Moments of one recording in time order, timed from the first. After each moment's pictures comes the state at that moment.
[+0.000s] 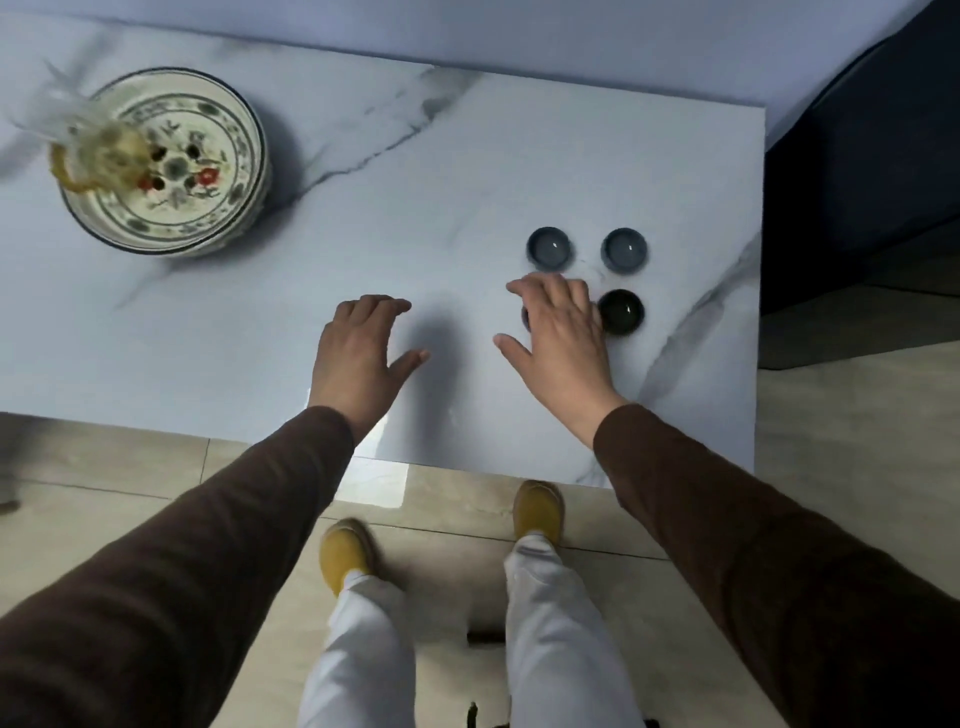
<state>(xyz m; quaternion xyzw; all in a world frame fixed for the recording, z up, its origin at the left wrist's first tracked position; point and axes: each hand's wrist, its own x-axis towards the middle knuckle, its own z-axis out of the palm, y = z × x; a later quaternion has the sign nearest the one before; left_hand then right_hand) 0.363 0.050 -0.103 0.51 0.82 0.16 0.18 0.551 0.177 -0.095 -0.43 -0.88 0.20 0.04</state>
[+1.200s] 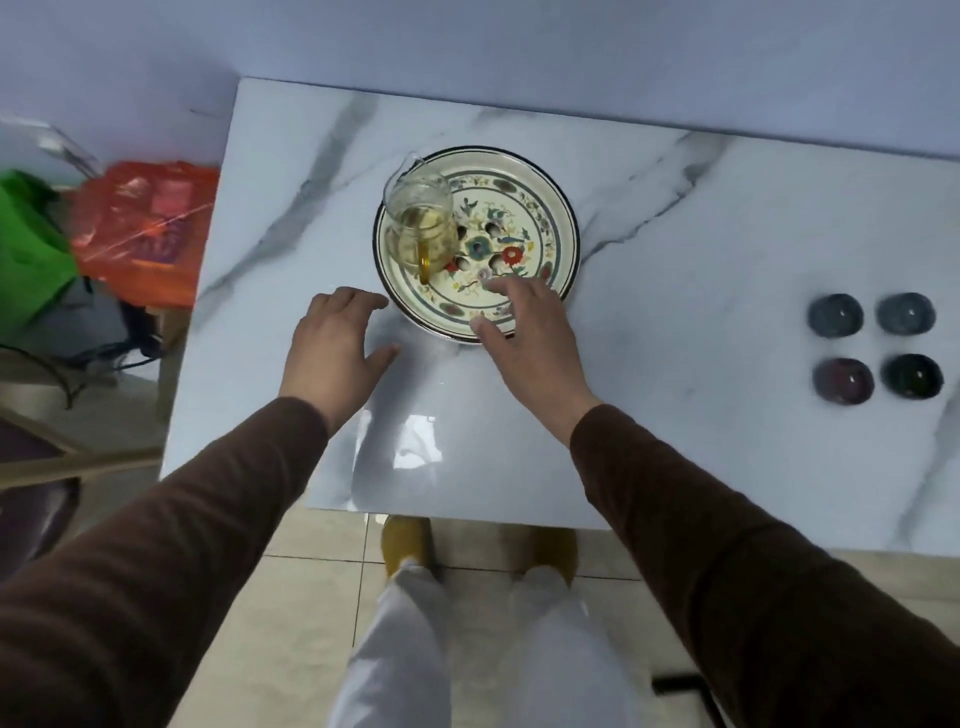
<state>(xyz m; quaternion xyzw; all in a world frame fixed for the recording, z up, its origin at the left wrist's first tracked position) -0.079 -0.065 -0.097 0.51 0.83 0.13 0.20 0.109 0.045 -0.099 -0.47 -0.80 0.36 0.10</state>
